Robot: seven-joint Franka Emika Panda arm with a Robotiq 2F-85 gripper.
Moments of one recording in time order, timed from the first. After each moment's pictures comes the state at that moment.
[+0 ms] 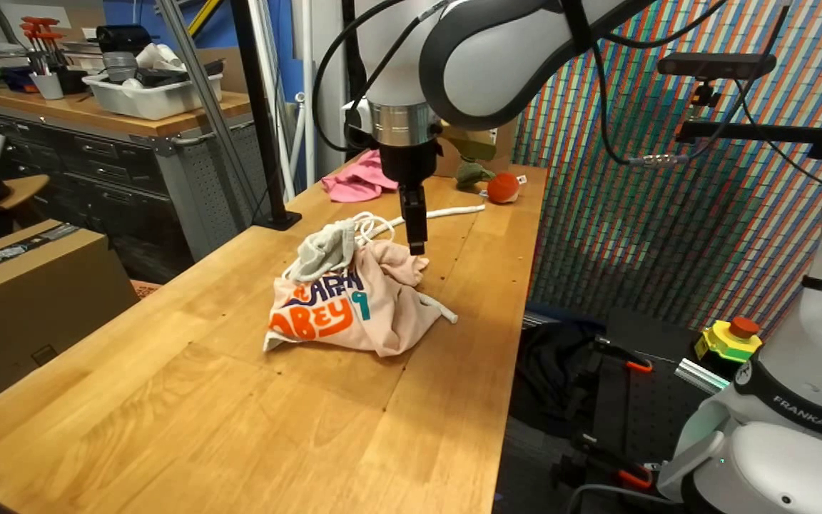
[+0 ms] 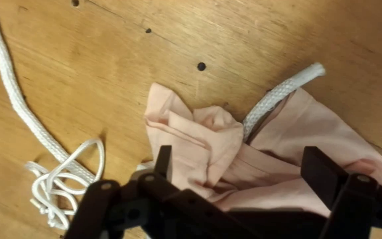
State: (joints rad) arm 0.14 0.07 0.09 -2.11 -0.26 2.15 -0.26
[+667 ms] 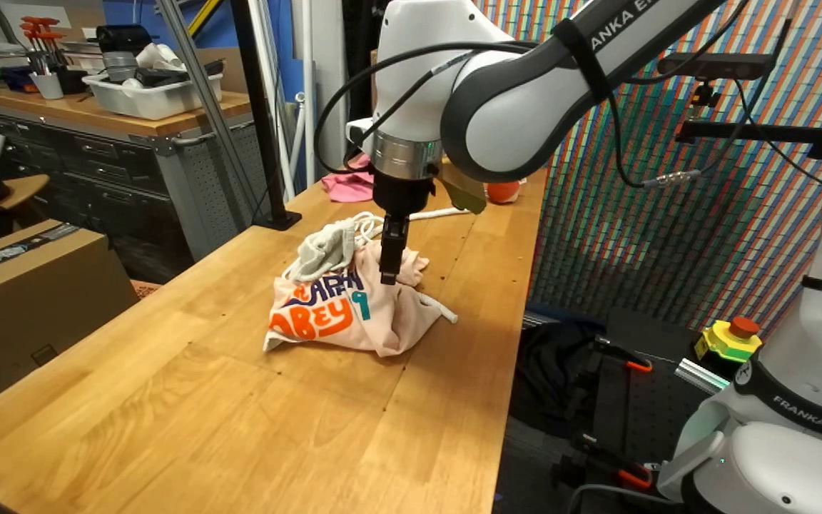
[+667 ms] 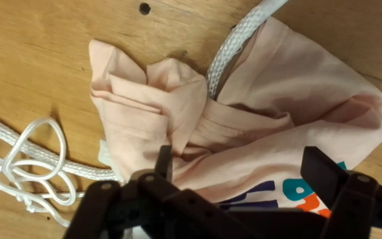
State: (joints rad) arm 0.14 0.07 0.12 -2.25 -0.20 2.48 -0.10
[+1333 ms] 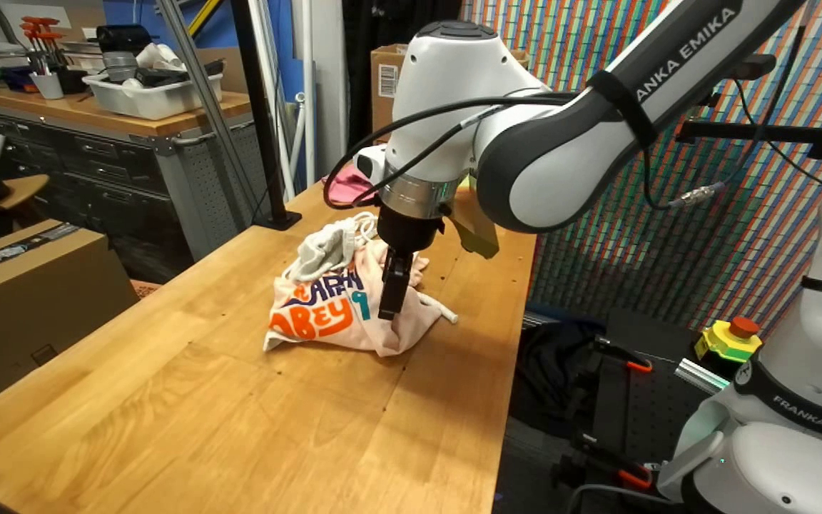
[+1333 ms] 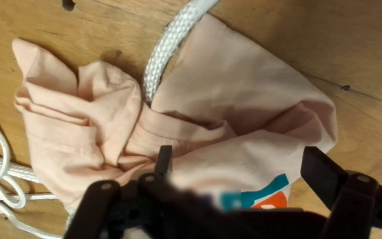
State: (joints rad) arm 0.18 0.06 0.15 -2.37 -0.23 2.65 0.02
